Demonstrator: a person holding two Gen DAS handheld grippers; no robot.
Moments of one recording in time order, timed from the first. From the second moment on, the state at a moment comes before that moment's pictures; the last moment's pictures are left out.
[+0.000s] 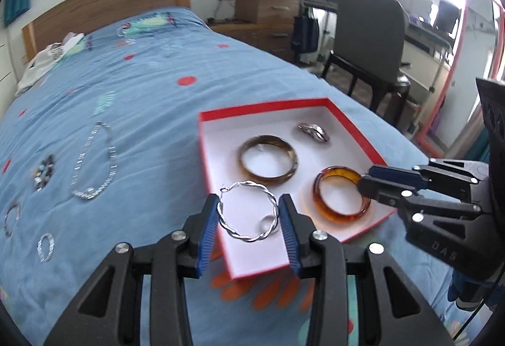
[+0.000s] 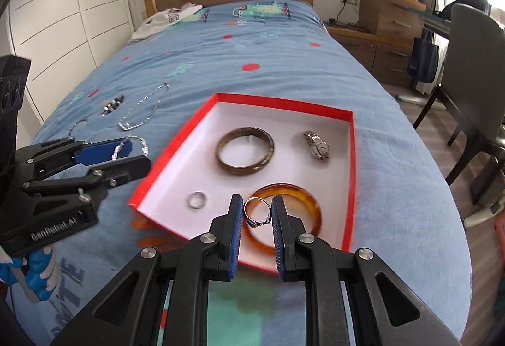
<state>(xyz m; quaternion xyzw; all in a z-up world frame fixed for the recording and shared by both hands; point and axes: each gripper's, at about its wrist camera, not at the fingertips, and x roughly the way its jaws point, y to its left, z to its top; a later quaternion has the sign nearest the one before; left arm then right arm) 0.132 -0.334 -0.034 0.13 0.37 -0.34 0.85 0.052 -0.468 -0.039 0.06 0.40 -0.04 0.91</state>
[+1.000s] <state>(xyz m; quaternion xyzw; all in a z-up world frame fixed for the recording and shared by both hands) 0.147 -0.374 -0.092 0.17 0.42 -0.32 0.83 0.087 -0.473 -0.086 0.00 0.47 0.00 0.88</state>
